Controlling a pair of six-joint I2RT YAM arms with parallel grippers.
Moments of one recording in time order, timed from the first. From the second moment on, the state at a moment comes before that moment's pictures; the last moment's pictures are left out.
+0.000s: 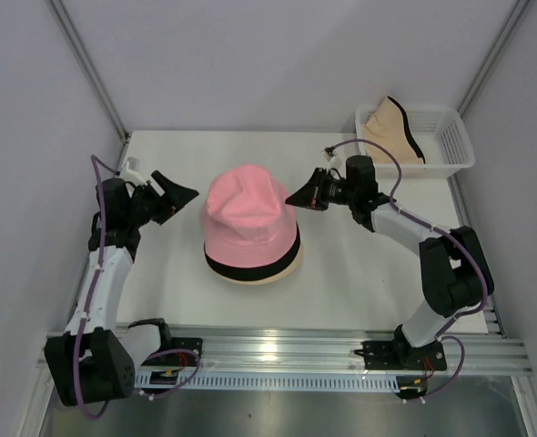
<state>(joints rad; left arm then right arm) 0.16 1.04 0.79 -0.19 0.58 -0.67 0.39 1.64 1.02 0.26 -0.76 0.82</state>
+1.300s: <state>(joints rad) 0.14 1.01 0.52 0.18 0.79 -1.04 0.43 1.75 1.14 0.16 -0.75 0.73</state>
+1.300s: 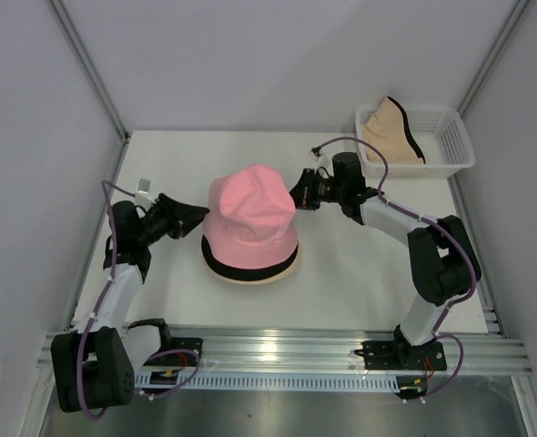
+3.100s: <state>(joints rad) -0.03 0.89 0.39 -0.28 0.16 -0.73 0.56 1.69 1.19 -0.38 -0.38 0.65</state>
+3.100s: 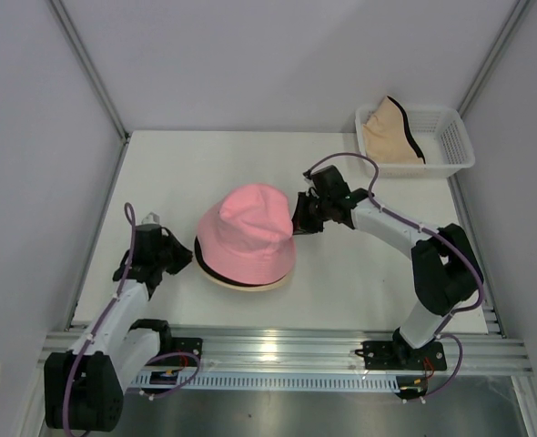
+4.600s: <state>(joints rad) 0.15 0.85 0.46 -0.01 0.82 -0.84 0.57 1.65 1.20 -0.41 -0.35 0.61</state>
